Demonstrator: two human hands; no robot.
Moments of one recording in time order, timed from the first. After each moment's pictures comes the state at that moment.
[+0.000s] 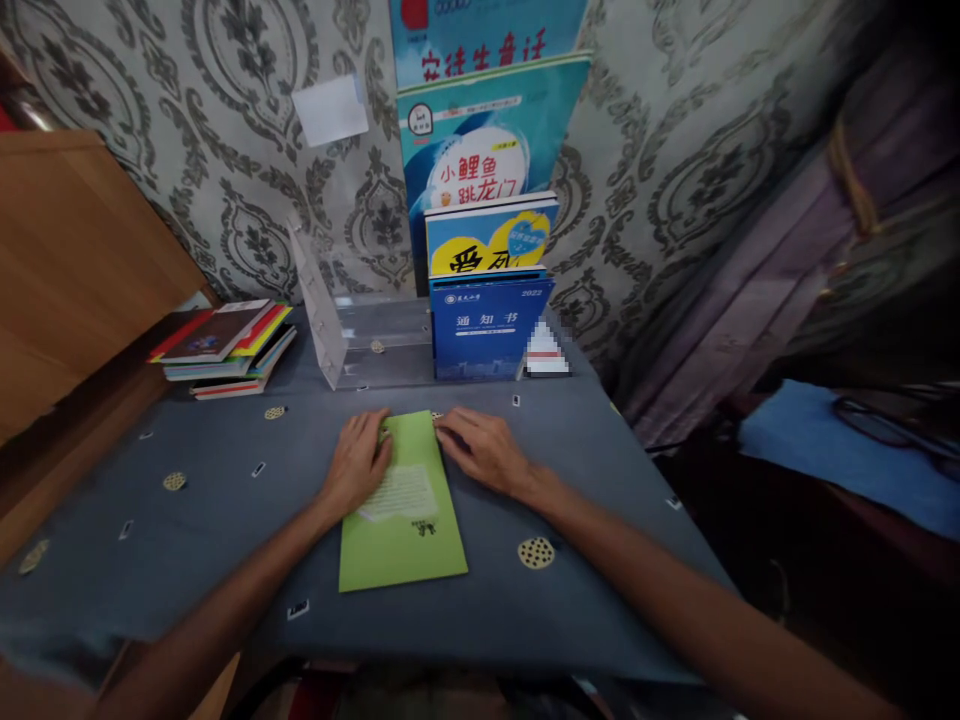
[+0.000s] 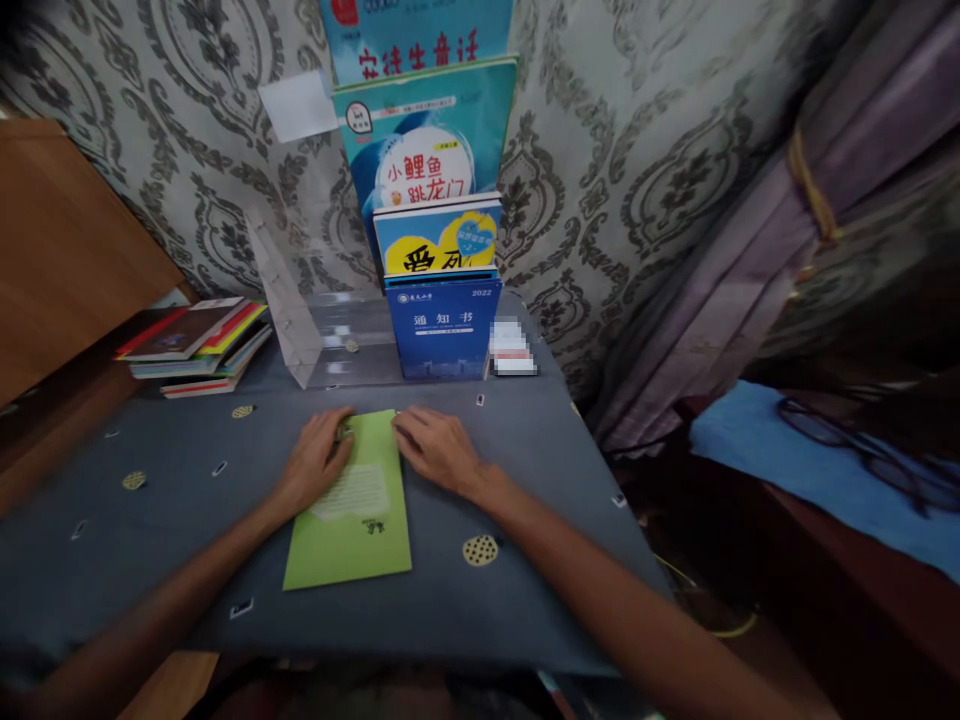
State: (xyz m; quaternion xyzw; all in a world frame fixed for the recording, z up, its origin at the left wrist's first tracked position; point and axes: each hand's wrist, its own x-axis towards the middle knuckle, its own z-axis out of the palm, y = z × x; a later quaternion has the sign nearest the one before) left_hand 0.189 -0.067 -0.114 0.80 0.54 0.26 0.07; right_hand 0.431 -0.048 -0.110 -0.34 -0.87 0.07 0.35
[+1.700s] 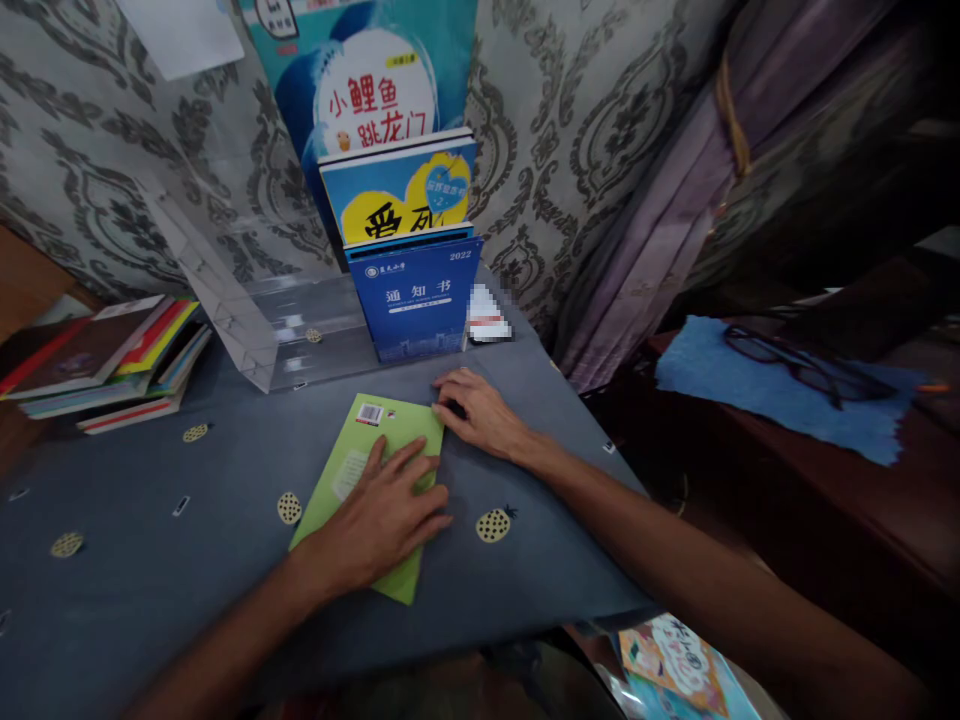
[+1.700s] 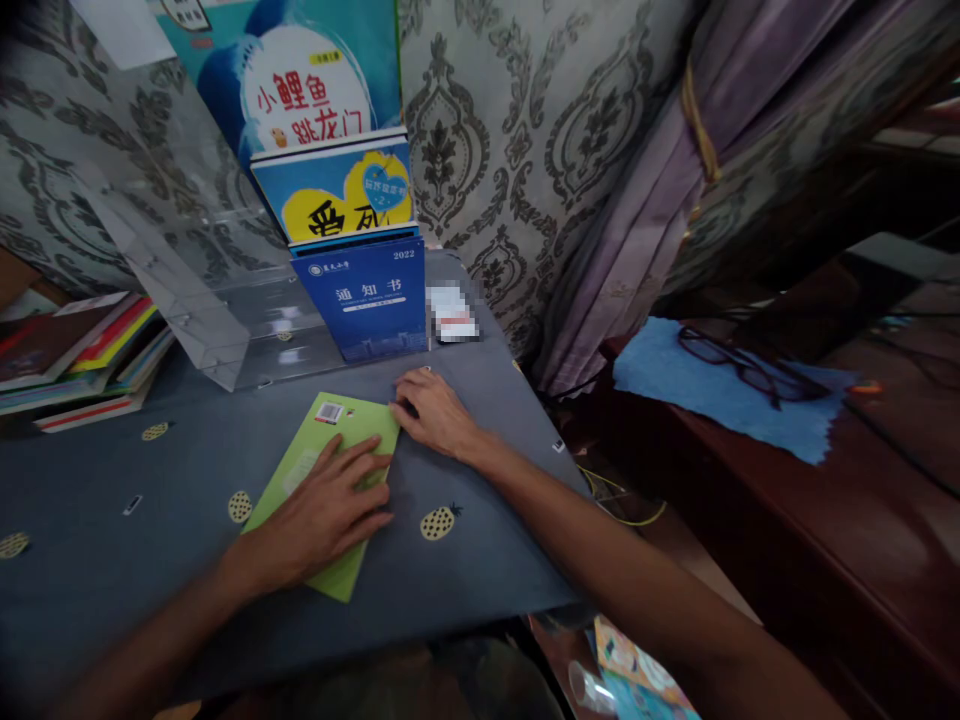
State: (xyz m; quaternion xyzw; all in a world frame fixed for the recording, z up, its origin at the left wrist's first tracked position) left_hand 0.267 -0.111 -0.074 0.96 0.27 0.04 0.09; right_hand 0.489 -0.039 -0.120 -0.46 -0.83 0.12 0.30
